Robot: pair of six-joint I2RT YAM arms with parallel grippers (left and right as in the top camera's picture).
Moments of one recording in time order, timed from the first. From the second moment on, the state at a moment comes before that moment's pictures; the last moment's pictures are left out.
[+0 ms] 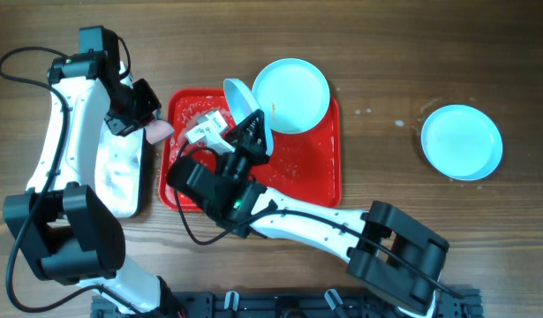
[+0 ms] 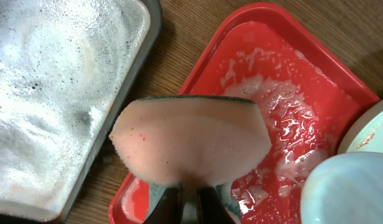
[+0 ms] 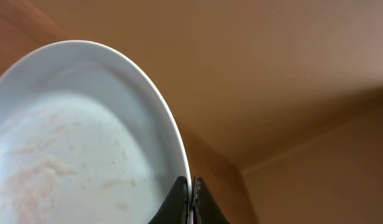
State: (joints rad) left arm 0.11 1.81 1.53 -1.12 0.13 -0.43; right arm 1.12 1.94 1.29 -0.01 1.46 -0.26
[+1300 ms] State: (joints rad) left arm 0.11 1.81 1.53 -1.12 0.13 -0.43; right arm -0.74 1.34 0.73 -0.38 -0.06 0.53
